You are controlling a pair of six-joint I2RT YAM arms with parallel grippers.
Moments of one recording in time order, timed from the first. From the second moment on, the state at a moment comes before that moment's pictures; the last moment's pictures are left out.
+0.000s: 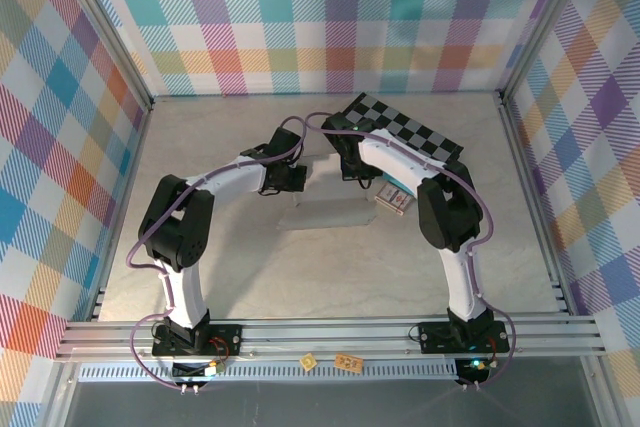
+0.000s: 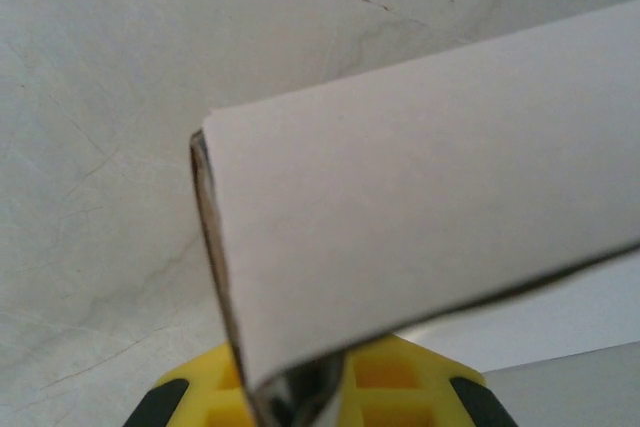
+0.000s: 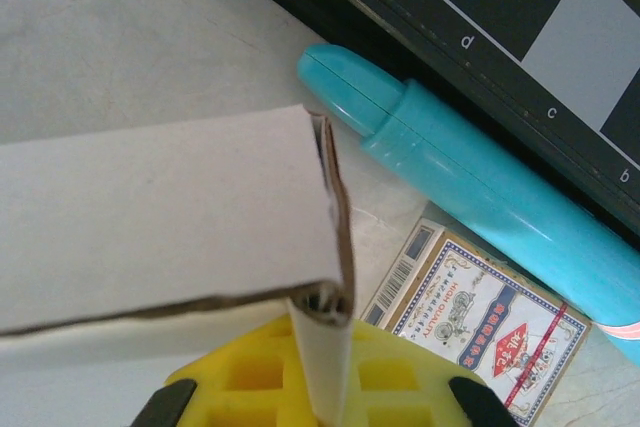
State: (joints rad) left arm -0.48 1.89 1.29 -0.45 -0.02 -0.31; right arm 0.62 2.12 1.81 -1.07 0.40 0.60
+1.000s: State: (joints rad) left arm -0.52 1.97 1.35 -0.50 -0.23 -0.40; right arm 0.63 2.18 1.85 -1.09 0.36 0.62
